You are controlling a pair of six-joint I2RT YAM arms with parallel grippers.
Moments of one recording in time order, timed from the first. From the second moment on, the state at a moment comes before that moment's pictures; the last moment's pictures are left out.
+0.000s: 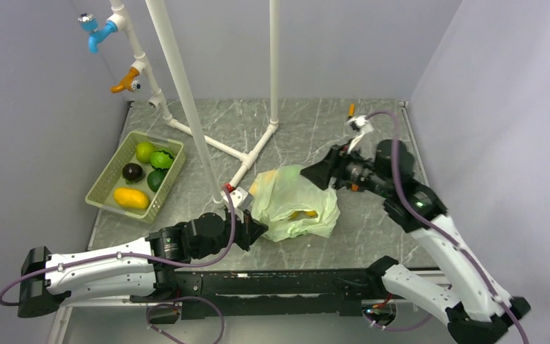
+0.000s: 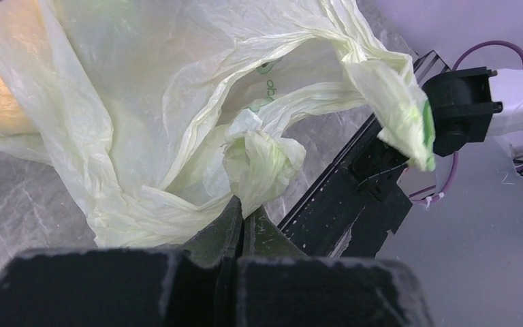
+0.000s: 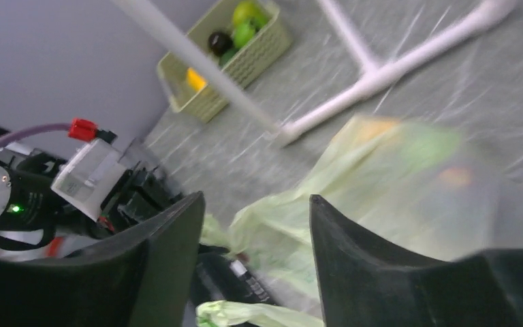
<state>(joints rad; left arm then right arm) -1.25 0.79 0.55 -0.06 -0.27 -0.54 0.55 0.85 1.15 -0.52 -0.29 0.43</state>
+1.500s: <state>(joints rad) -1.25 0.67 0.51 -0.20 -0.37 -0.62 1.19 1.13 0.97 -0.60 0.41 0.26</state>
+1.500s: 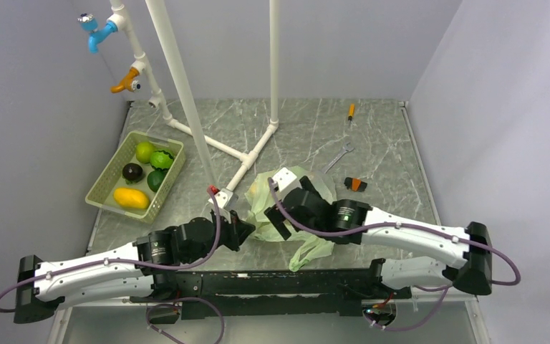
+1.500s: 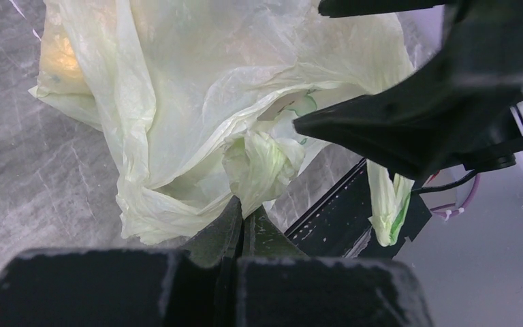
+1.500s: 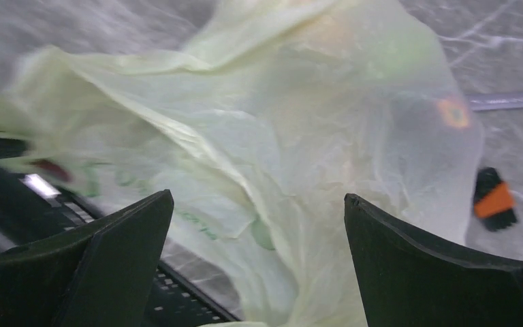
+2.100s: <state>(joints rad) -1.25 0.53 0.44 -0.19 -0.37 -0.62 1.21 1.29 0.89 -0.47 0.77 0.19</state>
